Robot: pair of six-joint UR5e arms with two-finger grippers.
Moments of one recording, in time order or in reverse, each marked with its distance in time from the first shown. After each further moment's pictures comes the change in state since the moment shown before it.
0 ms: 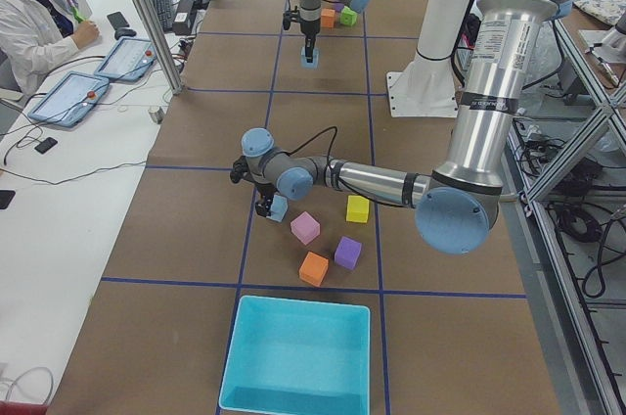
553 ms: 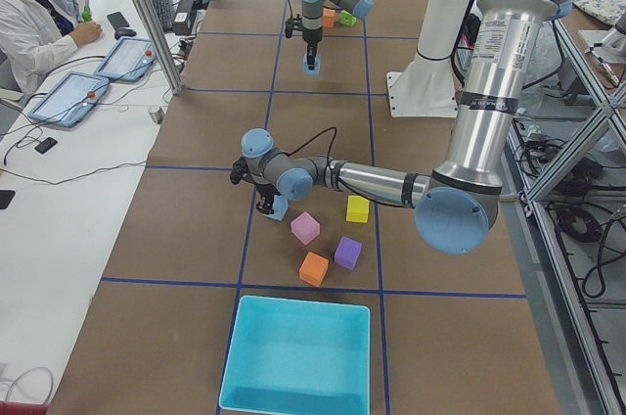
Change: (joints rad) left arm 0.001 -0.004 -0.004 0.002 0.000 -0.039; right arm -0.047 0.066 -0.085 0.030 -0.036 0.042
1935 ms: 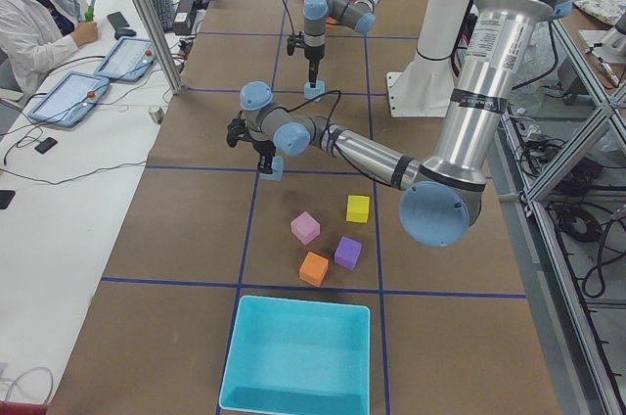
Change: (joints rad) left arm 0.000 -0.100 -0.201 0.223 -0.006 -0.271; right arm -0.033 0.065 -0.118 0.107 -0.011 0.029
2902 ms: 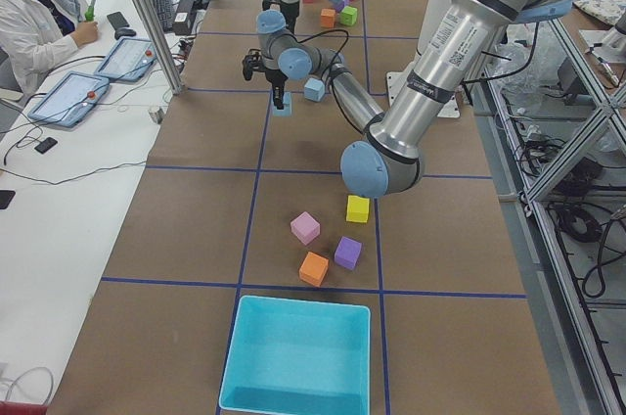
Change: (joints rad) left arm 0.211 -0.323 -0.038 0.237 0.117 -0.313; right arm 0.277 -0.195 0.165 0.000 0.171 -0.196
